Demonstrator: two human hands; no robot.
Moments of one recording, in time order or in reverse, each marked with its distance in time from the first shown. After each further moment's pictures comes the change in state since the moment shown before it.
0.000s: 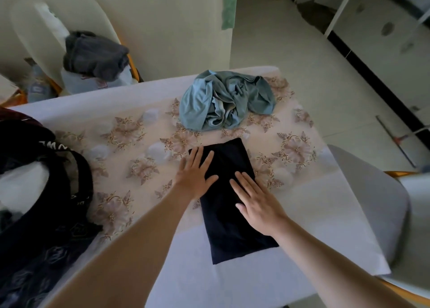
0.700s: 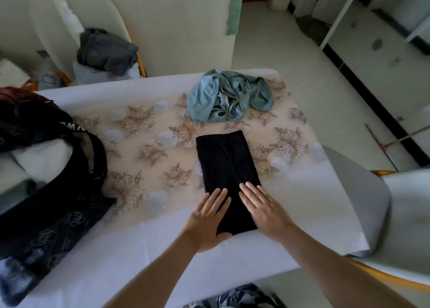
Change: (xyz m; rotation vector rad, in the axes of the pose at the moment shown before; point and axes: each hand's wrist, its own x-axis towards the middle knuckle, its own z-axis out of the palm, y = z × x) left_hand -0.150 0.048 0.088 0.013 0.195 0.333; right_hand -0.073 -0.026 -0.004 -0.149 -0.042 -0.109
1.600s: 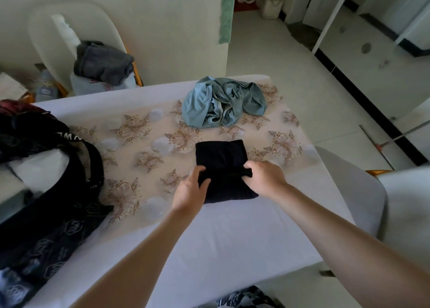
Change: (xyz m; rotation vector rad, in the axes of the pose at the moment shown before) left_hand 0.041 -0.026 -0.084 -0.700 0.308 -0.609; right_hand 0.070 0.047 -0.082 0.405 -0.040 0.487
